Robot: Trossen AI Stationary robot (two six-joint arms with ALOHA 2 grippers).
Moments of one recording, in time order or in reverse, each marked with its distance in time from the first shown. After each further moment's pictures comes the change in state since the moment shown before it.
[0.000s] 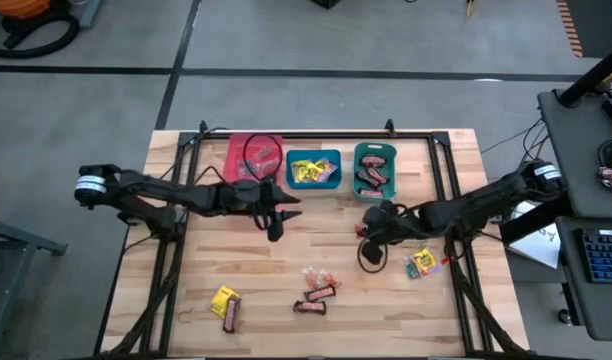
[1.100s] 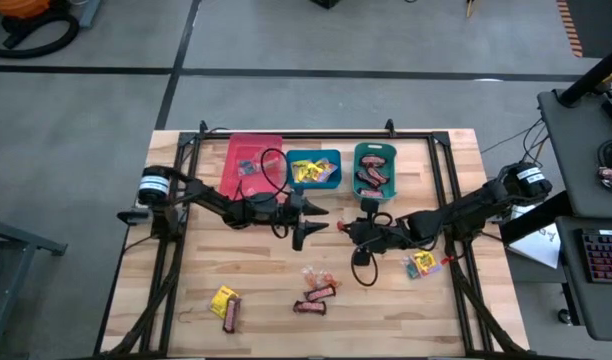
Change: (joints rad) left arm -0.012 0.510 0.020 0.807 0.125 -0.164; right arm 0.045 0.159 -0.002 0.368 0.262 -0.606
